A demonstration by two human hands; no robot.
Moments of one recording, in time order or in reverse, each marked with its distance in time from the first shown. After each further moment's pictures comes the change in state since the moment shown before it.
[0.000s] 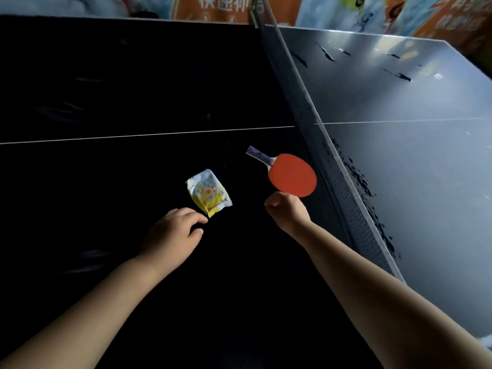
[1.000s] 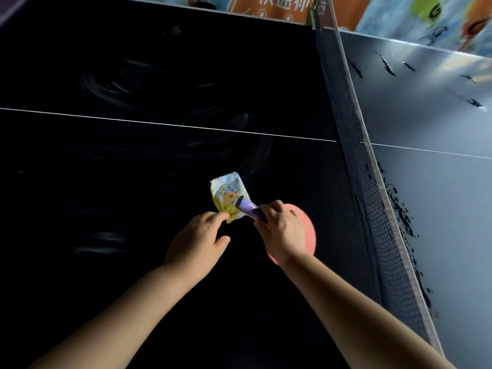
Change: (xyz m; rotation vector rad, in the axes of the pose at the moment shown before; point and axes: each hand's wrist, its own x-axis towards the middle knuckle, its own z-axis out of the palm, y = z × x) left_hand 0.013 0.016 0.025 -0.061 0.089 -0.182; right_hand 0.021 -0.029 0.050 -0.222 0.223 -0.480
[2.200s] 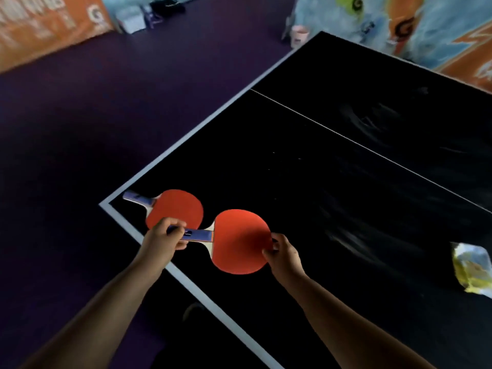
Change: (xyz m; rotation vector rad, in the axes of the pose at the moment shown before) left_hand -0.381 -0.405 -0.282 -0.748 0.723 -0.865; right_hand -0.078 -0.513 0.201 0.396 -0.642 0.122
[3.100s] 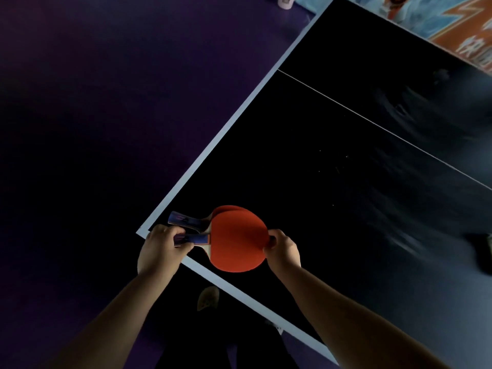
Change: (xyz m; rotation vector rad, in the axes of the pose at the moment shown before) left_hand 0.178 -0.079 -0.157 0.712 -0.103 0.250; right_hand 0.069 -0.147 0.178 -0.242 0.121 0.214
